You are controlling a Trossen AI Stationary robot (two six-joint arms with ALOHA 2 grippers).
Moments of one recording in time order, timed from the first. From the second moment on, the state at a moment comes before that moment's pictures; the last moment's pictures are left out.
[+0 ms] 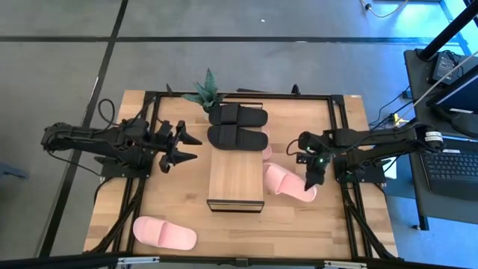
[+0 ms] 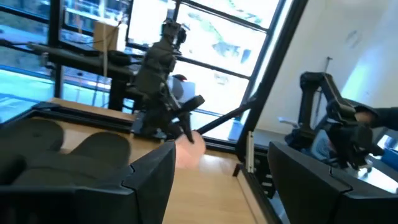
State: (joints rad) left arm -0.01 0.64 0.52 0.18 0.12 -0.31; right arm -0.10 1.05 0.56 -0.66 -0.81 0.54
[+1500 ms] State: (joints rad) left arm -0.01 0.60 0.49 0.17 0.09 -0.31; right arm -0.07 1.33 0.43 -0.27 -0.60 0.59
